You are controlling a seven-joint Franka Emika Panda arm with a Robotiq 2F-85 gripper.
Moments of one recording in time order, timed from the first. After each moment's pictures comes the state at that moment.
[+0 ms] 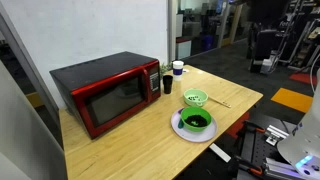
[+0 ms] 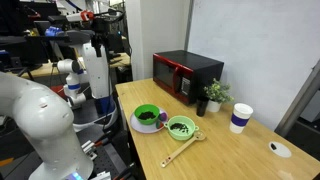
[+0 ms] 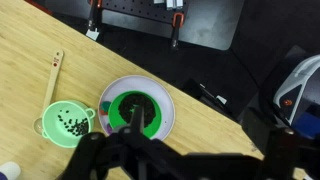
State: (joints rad) arm 0.20 -0.72 0.25 -2.36 0.11 1.56 0.14
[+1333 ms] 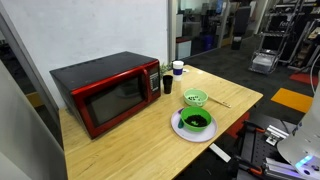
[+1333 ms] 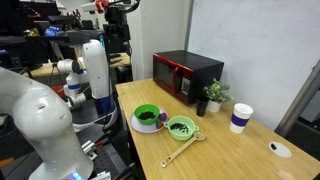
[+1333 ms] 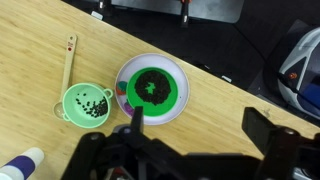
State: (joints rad) arm 0.15 -0.62 0.15 -2.22 0.05 1.56 0.11
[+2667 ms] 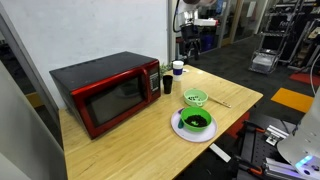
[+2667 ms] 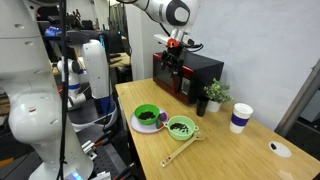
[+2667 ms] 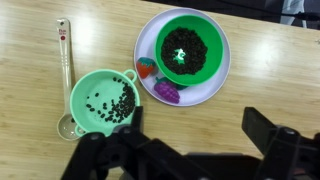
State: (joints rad) arm -0.01 0.08 -0.07 -1.85 0.11 1.67 0.03
